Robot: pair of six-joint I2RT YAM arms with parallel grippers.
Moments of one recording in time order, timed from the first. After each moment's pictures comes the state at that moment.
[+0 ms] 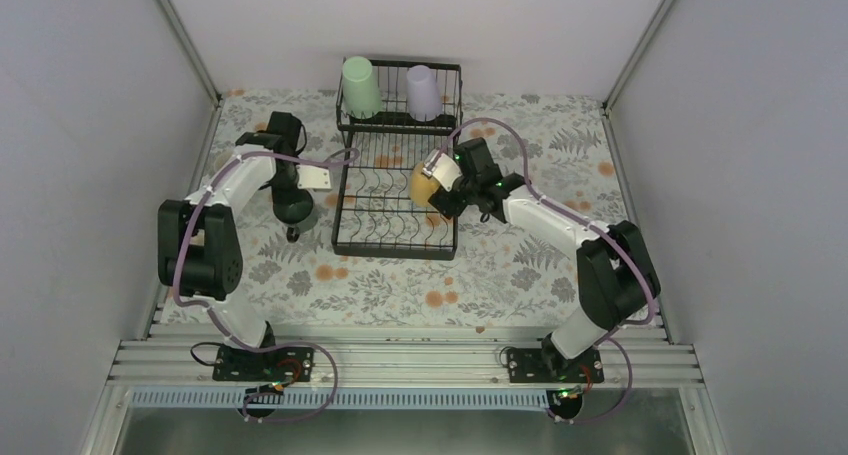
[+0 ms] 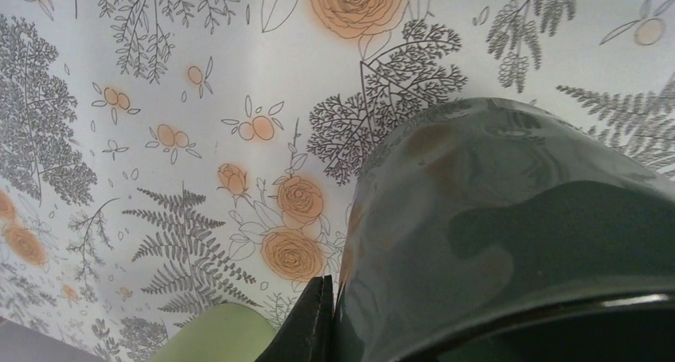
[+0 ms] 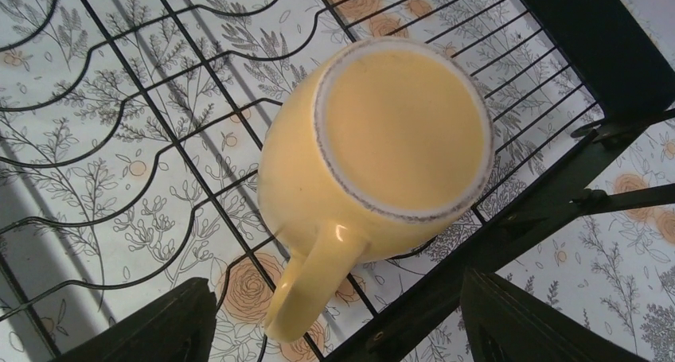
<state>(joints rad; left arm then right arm) -0.12 1.71 1.32 -0.91 -0.08 1.24 0.56 1.61 1.10 -0.30 -0.07 -0.44</state>
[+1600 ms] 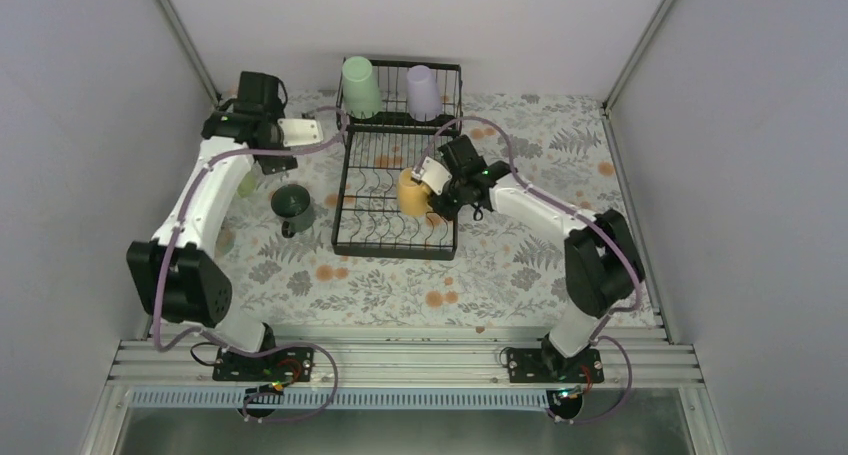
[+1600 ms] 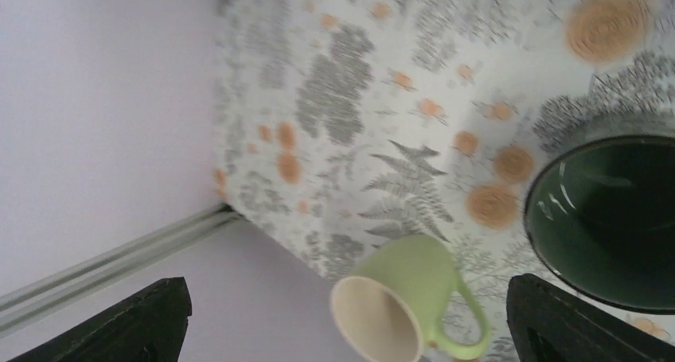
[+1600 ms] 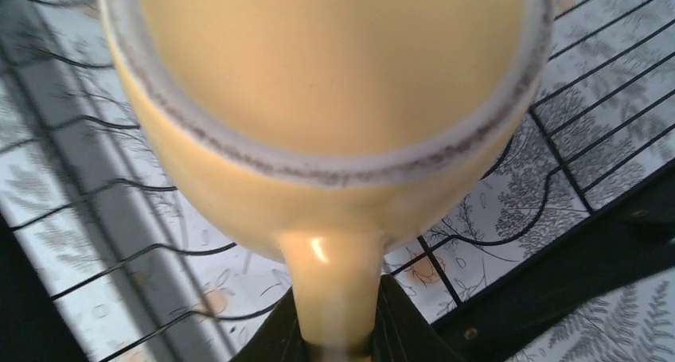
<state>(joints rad) -0.12 1.59 1.50 -0.87 -0.17 1.23 0.60 1.73 1.23 -0.50 -0.11 -0.42</state>
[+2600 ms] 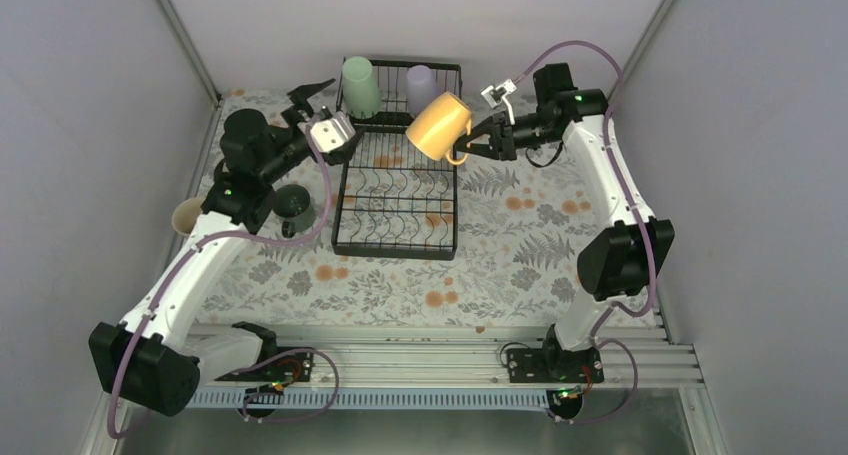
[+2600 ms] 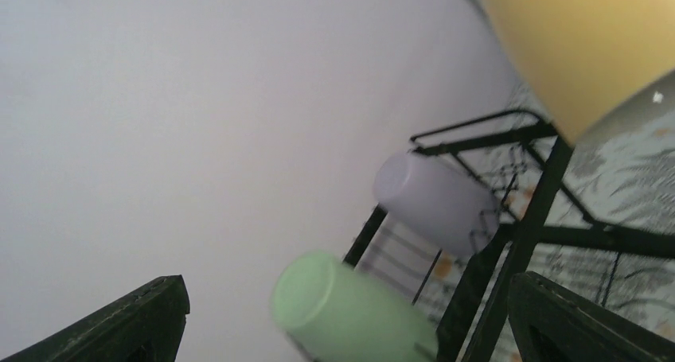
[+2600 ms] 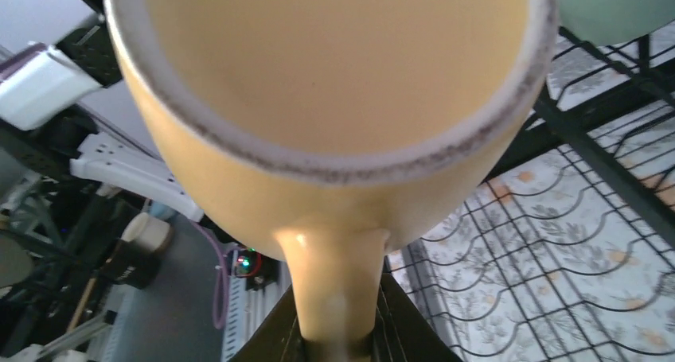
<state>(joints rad) -0.29 1.12 1.08 0.05 0.40 0.79 0.17 1.74 1.83 -1.22 -1.24 -0.57</state>
